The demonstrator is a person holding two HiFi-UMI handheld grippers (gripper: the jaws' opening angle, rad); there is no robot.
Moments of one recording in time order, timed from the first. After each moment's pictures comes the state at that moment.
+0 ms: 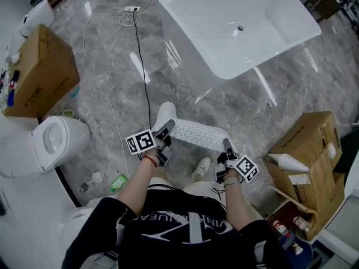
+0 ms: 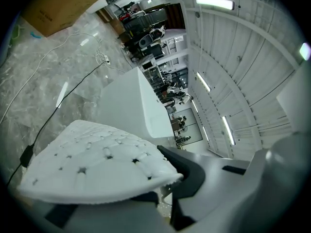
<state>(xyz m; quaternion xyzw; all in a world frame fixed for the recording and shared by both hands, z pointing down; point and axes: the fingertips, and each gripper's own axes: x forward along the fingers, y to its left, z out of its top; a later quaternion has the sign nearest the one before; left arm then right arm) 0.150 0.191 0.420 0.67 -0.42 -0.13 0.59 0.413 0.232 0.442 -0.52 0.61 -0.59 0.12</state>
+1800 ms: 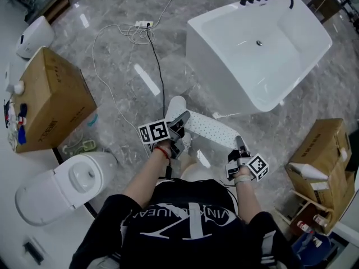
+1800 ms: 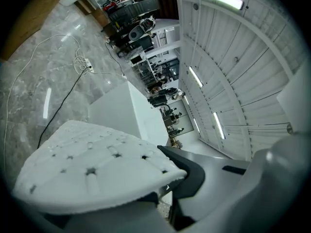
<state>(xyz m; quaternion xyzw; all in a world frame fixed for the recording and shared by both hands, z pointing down) -0.087 -0.025 0.382 0.72 -0.35 -0.10 0.58 0.168 0.066 0.424 -0.56 0.56 -0.58 0.17</state>
